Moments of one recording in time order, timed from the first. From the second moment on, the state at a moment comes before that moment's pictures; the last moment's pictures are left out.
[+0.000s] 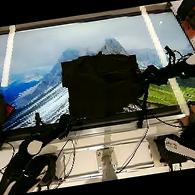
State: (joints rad) left arm -0.45 -0.48 0.12 0.93 -0.51 -2.37; right arm -0.25 -1.19 0.94 -0.89 1.20 1.44
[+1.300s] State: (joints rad) left arm -0.58 -0.92 0.27 0.88 0.04 -2.39; right arm -0.29 -1.04 0.70 -0.91 1.01 1.53
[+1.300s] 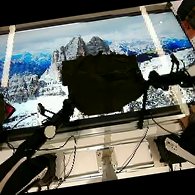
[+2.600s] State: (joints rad) left arm -0.58 -0.92 0.28 0.97 0.04 -2.39; right arm -0.35 -1.04 0.39 -0.59 0.76 1.56
